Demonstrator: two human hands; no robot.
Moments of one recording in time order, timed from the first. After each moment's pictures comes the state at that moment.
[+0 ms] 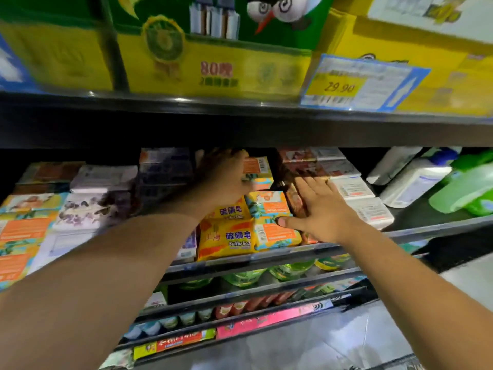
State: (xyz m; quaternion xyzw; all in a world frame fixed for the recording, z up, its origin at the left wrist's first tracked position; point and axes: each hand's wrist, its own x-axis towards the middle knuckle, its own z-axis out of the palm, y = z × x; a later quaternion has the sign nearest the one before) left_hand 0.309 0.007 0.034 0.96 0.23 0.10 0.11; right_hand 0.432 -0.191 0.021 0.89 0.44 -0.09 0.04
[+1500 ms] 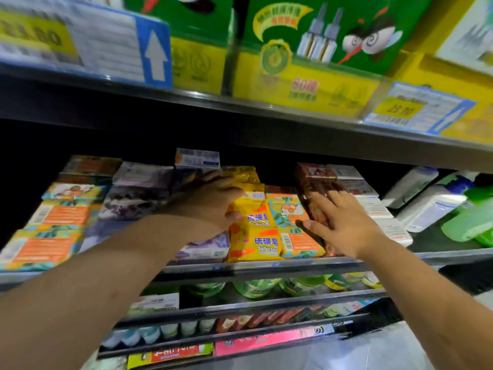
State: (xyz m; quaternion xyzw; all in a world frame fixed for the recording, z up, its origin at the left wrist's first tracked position) left_hand 0.206 0.029 0.038 0.98 0.18 0.00 0.10; right_hand 0.411 -0.188 0.034 0.89 0.45 -0.02 0.04
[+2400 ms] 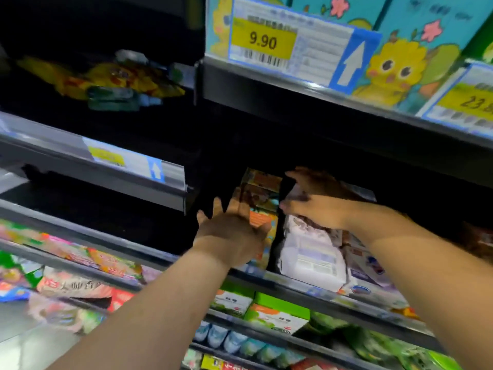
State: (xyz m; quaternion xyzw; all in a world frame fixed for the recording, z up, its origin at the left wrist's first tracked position) left_hand 0.013 0.148 -0.020 0.86 0.47 -0.06 0.19; right_hand 0.197 0.103 0.056 0.76 0.64 -0.08 -0.01
